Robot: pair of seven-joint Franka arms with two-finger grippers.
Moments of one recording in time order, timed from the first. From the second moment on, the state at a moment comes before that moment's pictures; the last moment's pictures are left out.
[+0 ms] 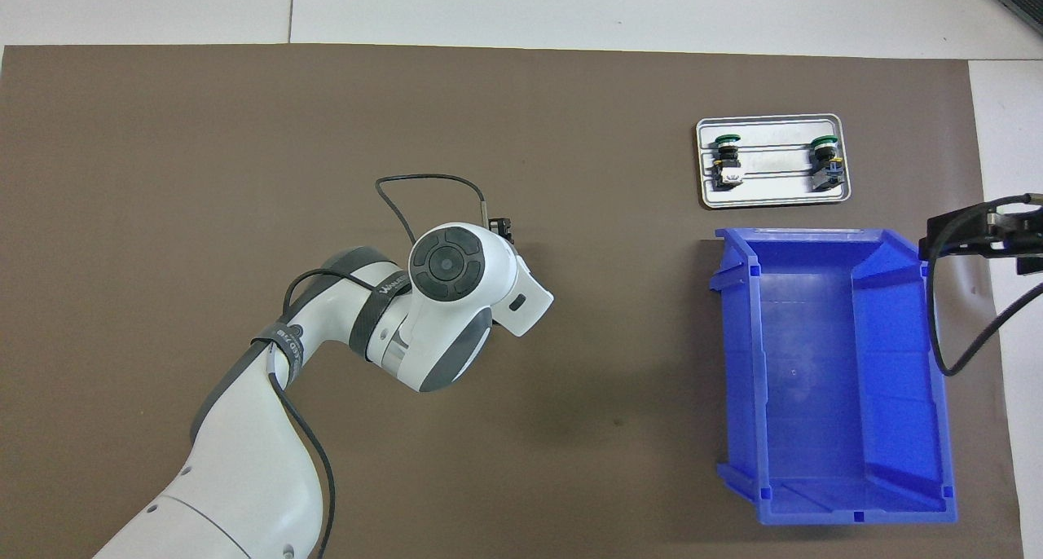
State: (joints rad) left arm -0.53 0.44 -0.15 -1.87 -0.02 2.50 0.96; right arm 0.05 -0.04 -0.08 -1.60 -0.02 1.53 0.13
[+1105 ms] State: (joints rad) left arm -0.53 0.44 -0.15 -1.89 0.06 2.53 0.96; right arm 0.05 -0.04 -0.09 -1.60 -0.02 1.52 0.12
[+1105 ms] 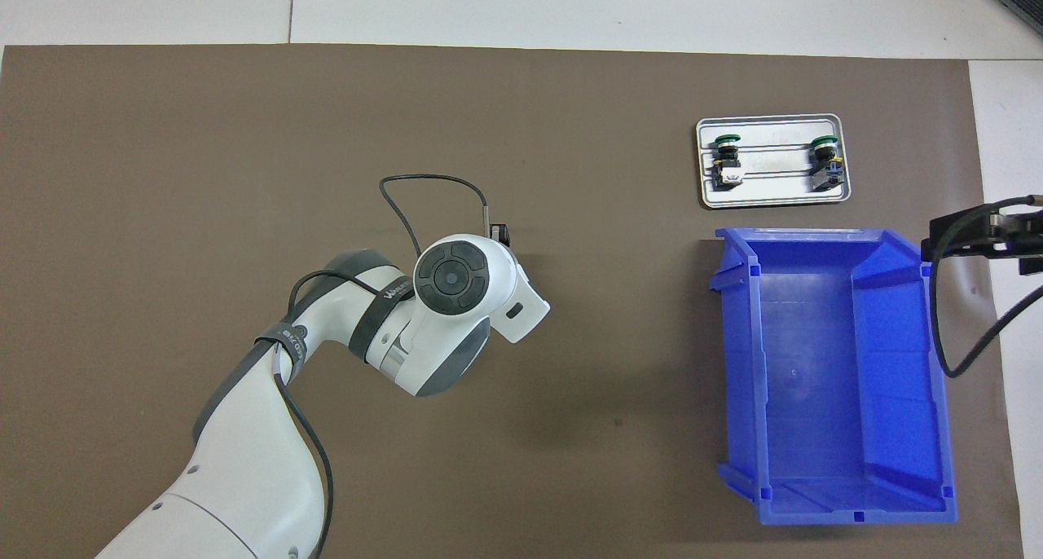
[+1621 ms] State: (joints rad) left arm -0.53 0.44 -0.14 -1.87 0.07 2.55 0.96; right arm 0.05 -0.04 -0.08 -1.60 -0.02 1.52 0.12
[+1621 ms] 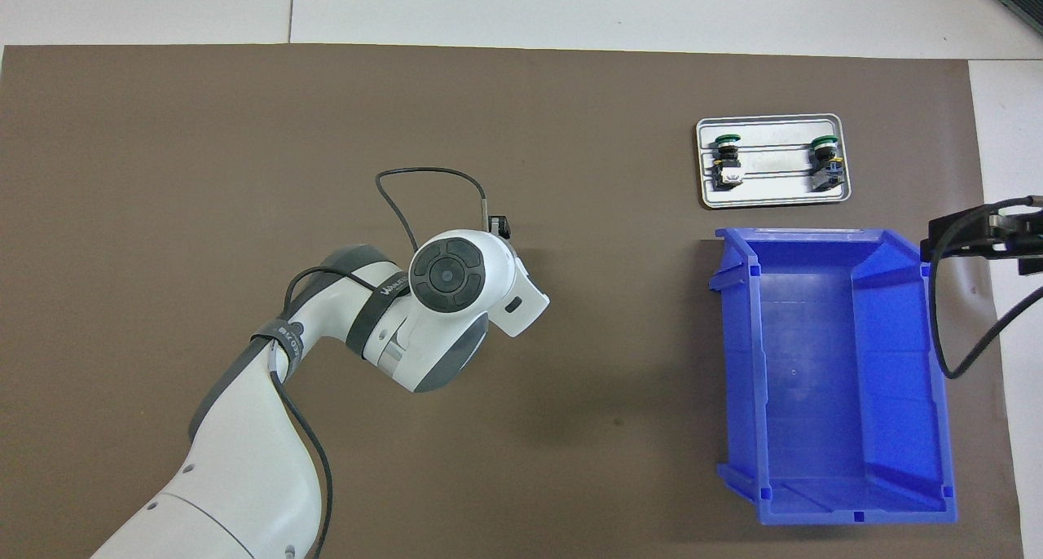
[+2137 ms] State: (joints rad) left arm -0.42 0.43 -0.13 -1.75 -0.17 2.44 0.97; right arm 0.05 -0.04 -0.07 -1.60 -0.02 1.52 0.12
